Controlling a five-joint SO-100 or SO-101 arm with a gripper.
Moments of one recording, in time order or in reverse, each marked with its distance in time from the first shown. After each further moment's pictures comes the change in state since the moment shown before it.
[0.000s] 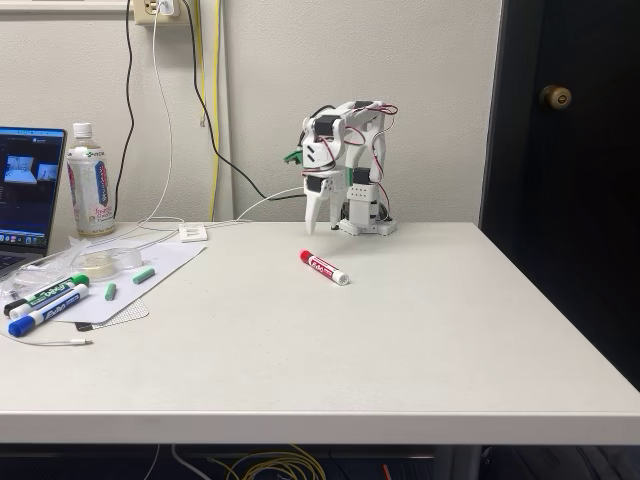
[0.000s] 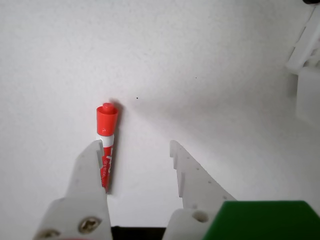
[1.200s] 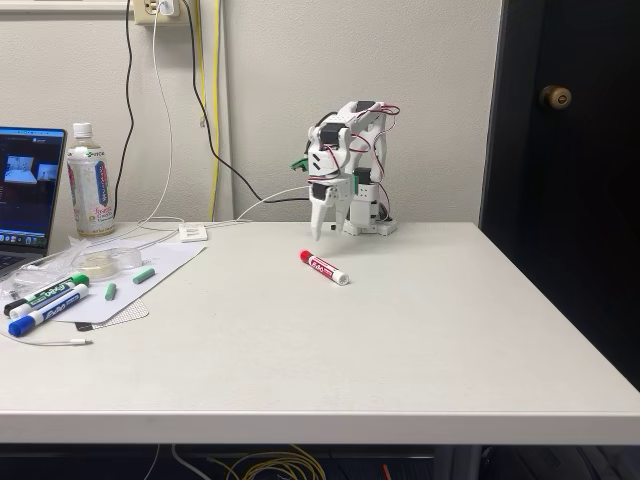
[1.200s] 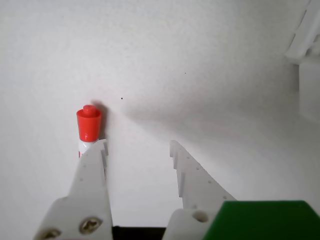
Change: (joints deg) arm -2.5 2.5 8.0 -5.6 5.9
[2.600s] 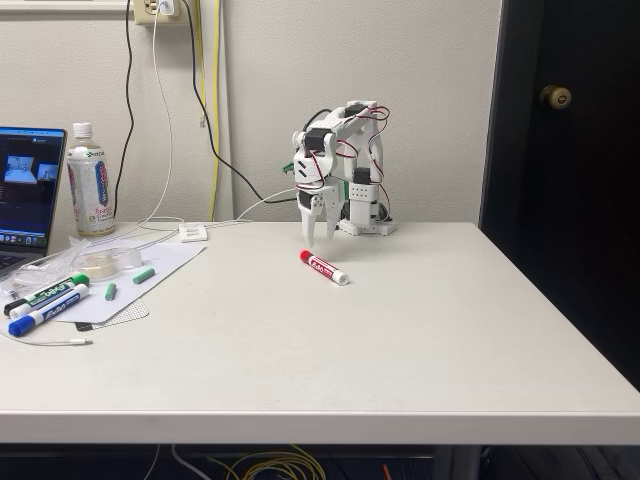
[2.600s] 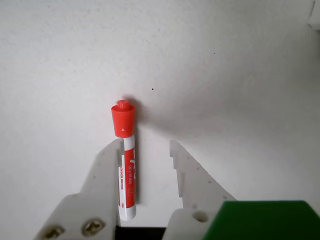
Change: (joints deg) arm 0.2 -21.7 -24.2 6.4 6.8
